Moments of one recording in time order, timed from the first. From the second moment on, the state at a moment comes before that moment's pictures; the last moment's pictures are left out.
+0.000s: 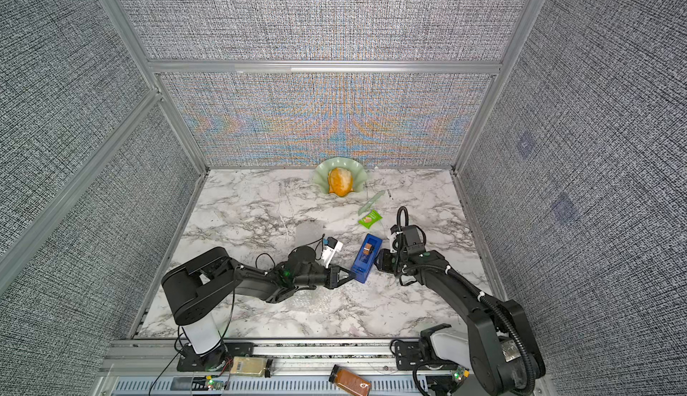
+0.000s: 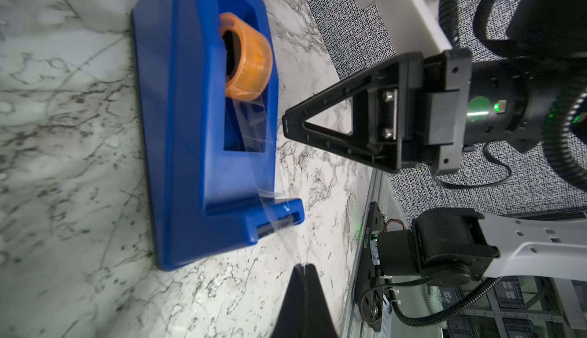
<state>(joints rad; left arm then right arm) -0.97 1.79 0.61 0.79 0.50 -0.84 0.29 1.22 0.60 -0.38 -0.27 0.45</state>
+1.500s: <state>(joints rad) -0.91 1.93 0.84 0.51 0.63 -0.74 0.24 1.50 0.90 -0.41 -0.29 0.32</state>
